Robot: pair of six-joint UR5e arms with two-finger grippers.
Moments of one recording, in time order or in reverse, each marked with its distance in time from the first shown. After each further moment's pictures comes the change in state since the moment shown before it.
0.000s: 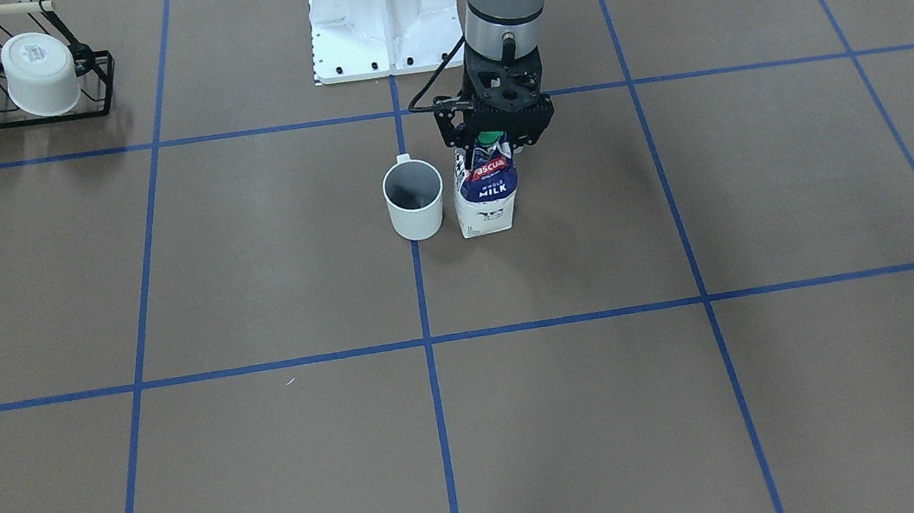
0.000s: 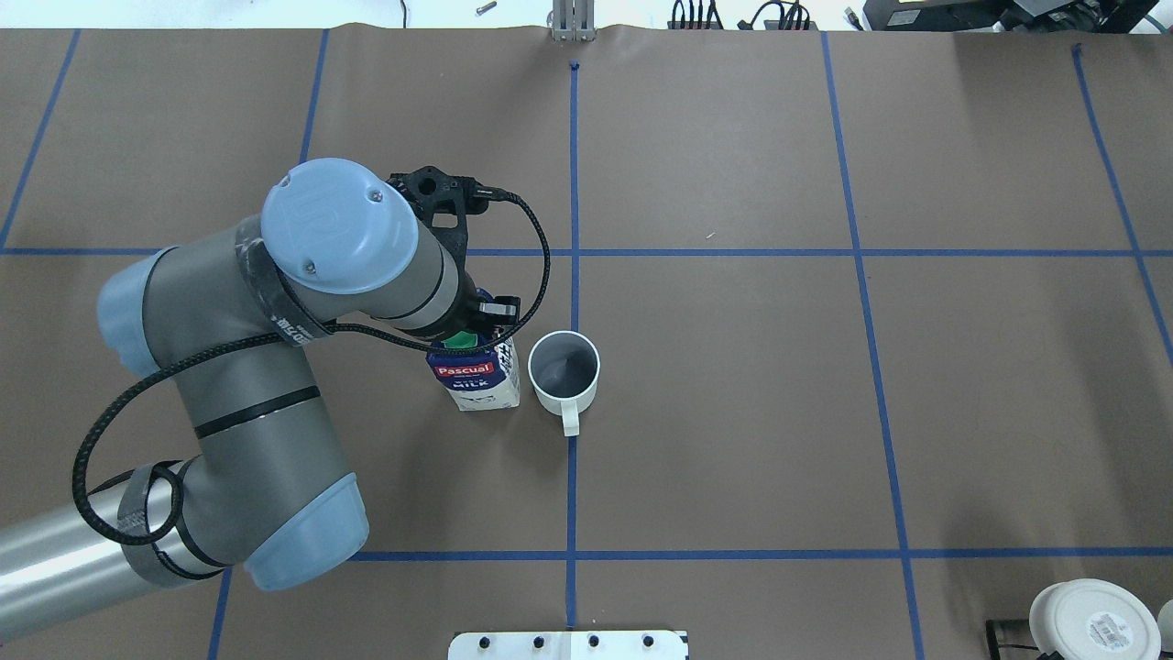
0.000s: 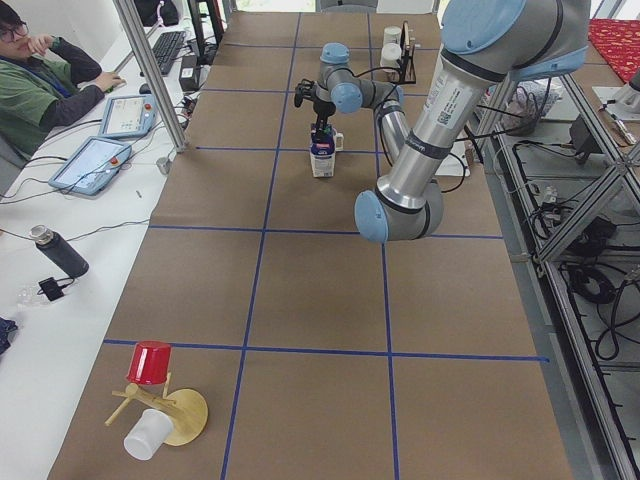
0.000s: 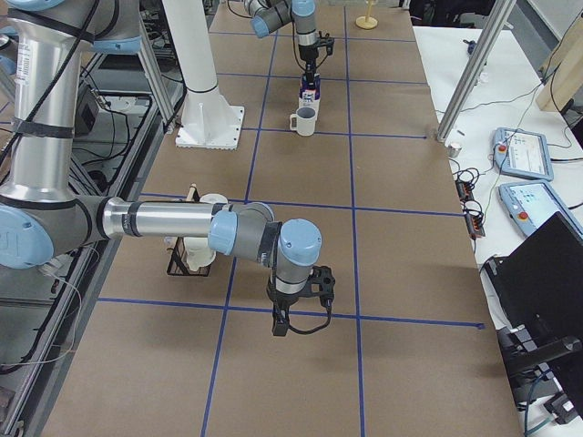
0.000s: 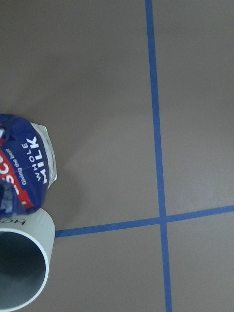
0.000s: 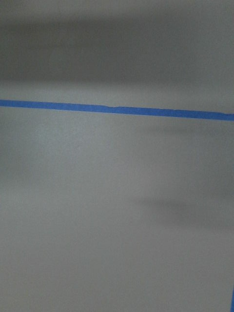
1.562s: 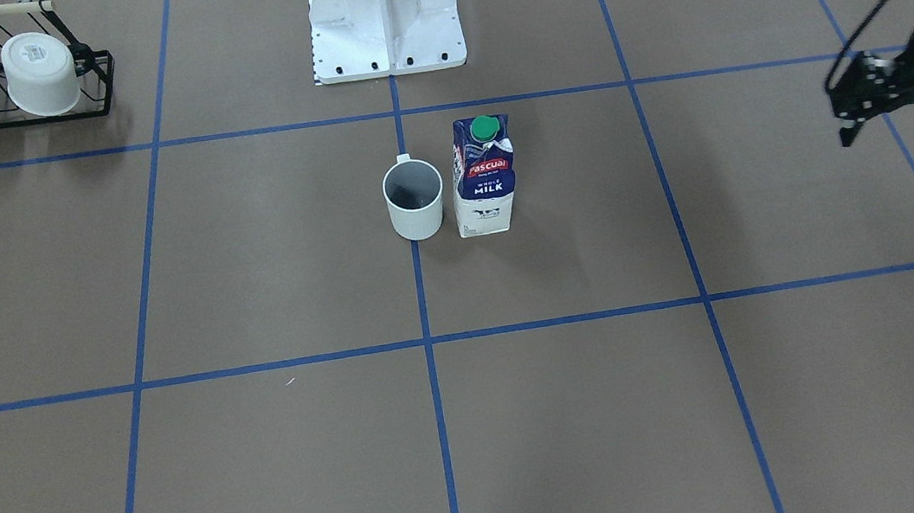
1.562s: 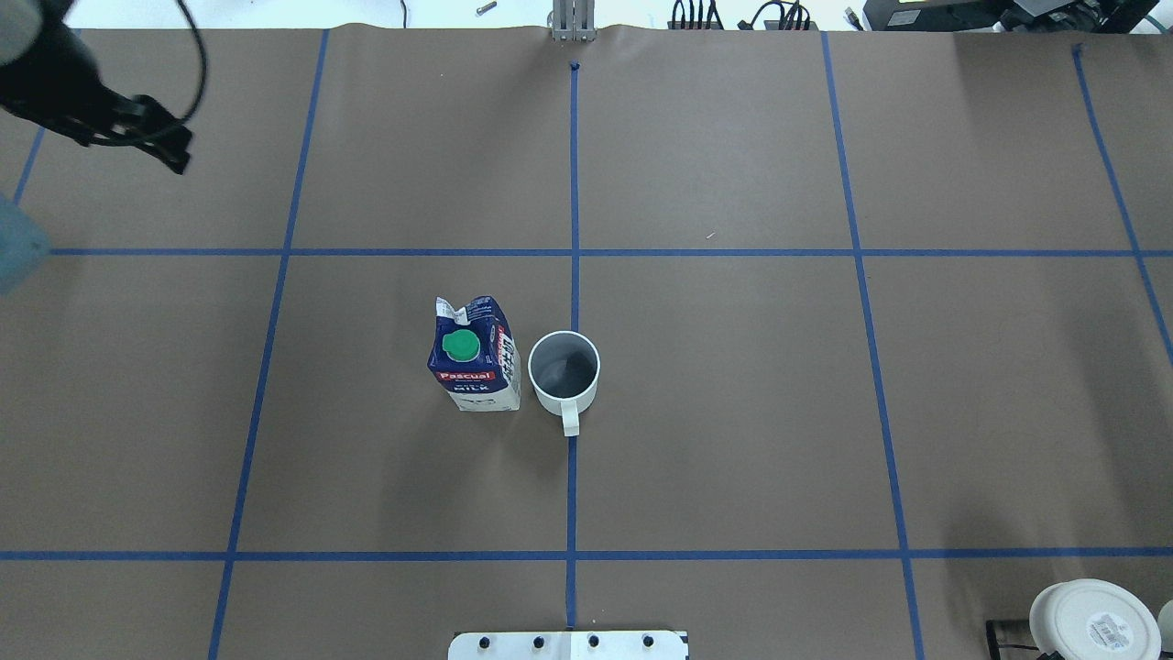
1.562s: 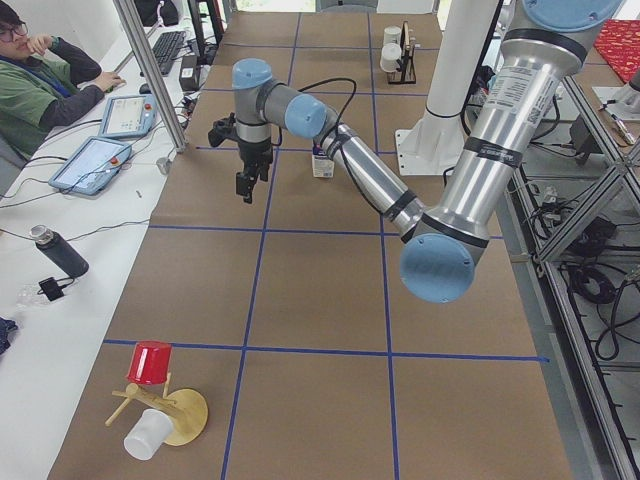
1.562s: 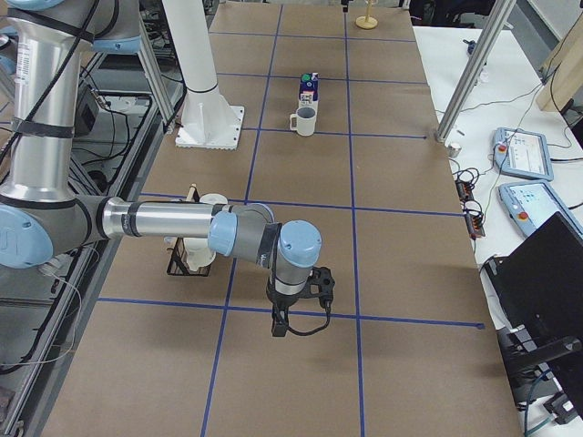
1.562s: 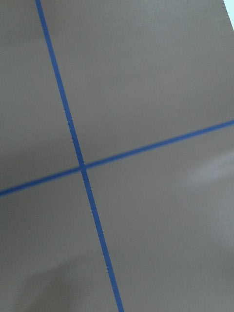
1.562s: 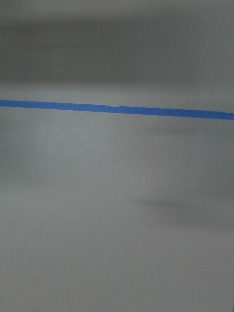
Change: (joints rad) left arm -0.767 0.317 -0.014 0.241 -0.390 1.040; right arm 0.000 0.000 -0.006 0.002 0.004 0.000
